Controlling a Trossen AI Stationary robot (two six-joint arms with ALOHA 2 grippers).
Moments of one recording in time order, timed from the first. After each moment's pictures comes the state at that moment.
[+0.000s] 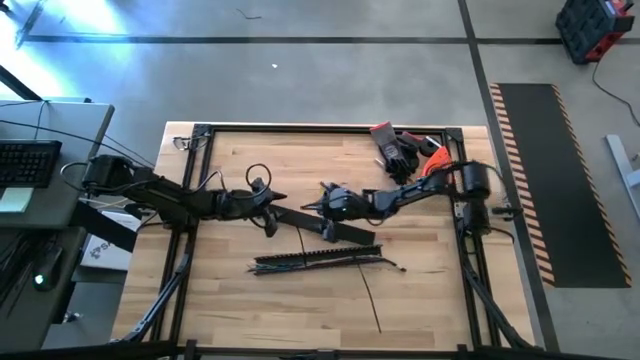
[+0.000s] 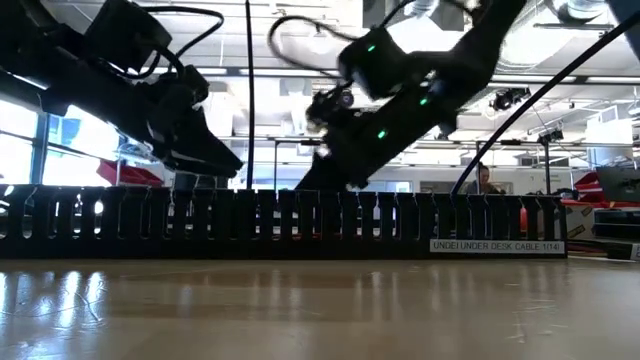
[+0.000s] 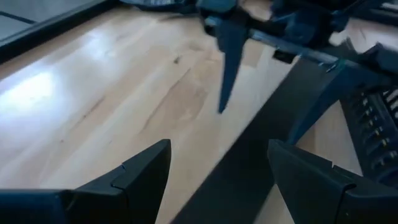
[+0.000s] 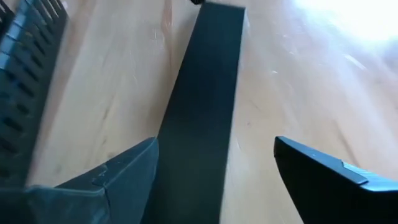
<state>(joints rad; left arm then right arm) -0.03 1.29 0.28 0.55 -0.33 -0.26 -0.02 1.99 1.01 0.35 0.04 -0.03</state>
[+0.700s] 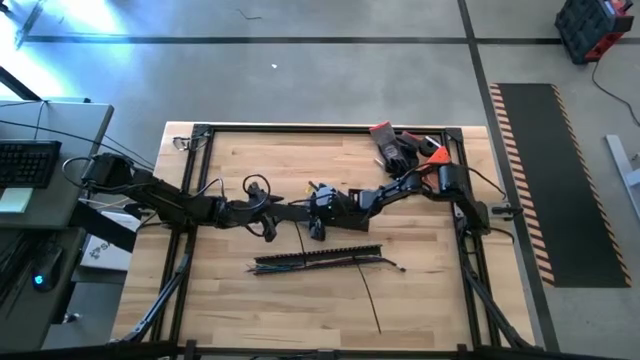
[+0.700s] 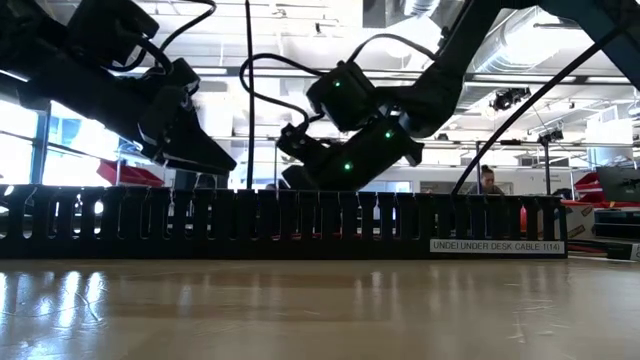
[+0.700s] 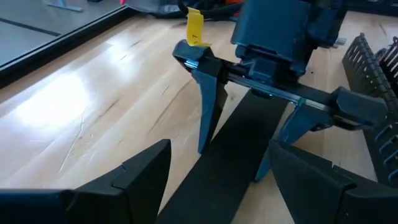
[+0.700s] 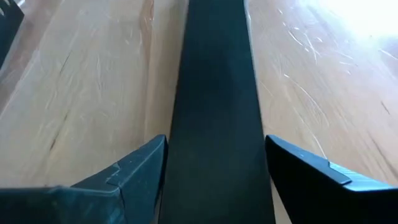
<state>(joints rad) -0.15 1.29 0.28 0.52 -0.52 -0.28 -0.07 2.22 1.14 0.37 0.01 -0.03</state>
